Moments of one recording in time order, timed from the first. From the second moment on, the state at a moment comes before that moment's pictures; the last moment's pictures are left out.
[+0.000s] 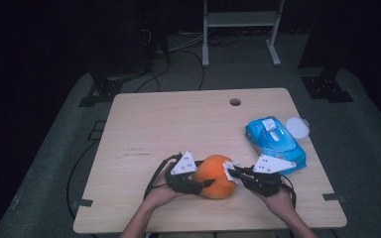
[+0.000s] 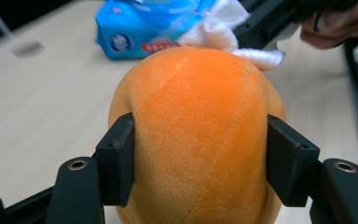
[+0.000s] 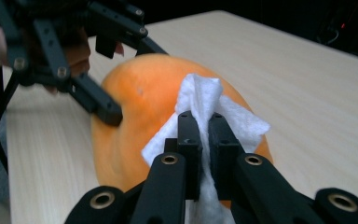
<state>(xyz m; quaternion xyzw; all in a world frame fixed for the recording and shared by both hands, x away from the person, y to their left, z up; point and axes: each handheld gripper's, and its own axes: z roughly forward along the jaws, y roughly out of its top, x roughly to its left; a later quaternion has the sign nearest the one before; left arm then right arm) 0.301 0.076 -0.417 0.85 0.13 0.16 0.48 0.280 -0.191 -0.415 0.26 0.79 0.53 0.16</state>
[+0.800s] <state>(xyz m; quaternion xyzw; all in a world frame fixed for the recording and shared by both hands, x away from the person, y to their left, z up) 0.302 0.074 -0.425 0.87 0.14 0.12 0.46 0.274 -0.178 -0.416 0.23 0.81 0.51 0.18</state>
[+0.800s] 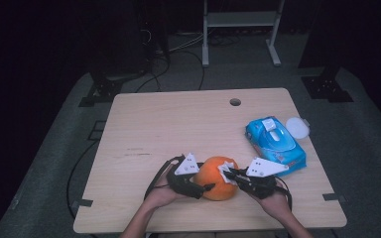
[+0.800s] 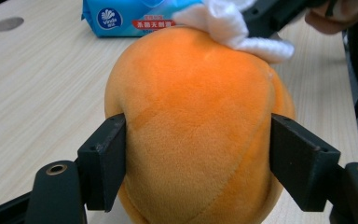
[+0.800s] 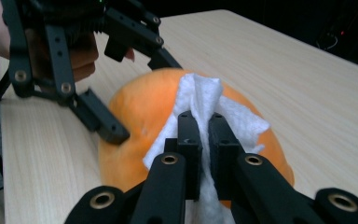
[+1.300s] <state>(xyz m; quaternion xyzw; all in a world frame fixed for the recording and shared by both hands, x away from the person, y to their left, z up) 0.306 0.075 -0.427 0.86 0.16 0.10 0.47 0.271 -0.188 -0.422 0.24 0.82 0.49 0.19</state>
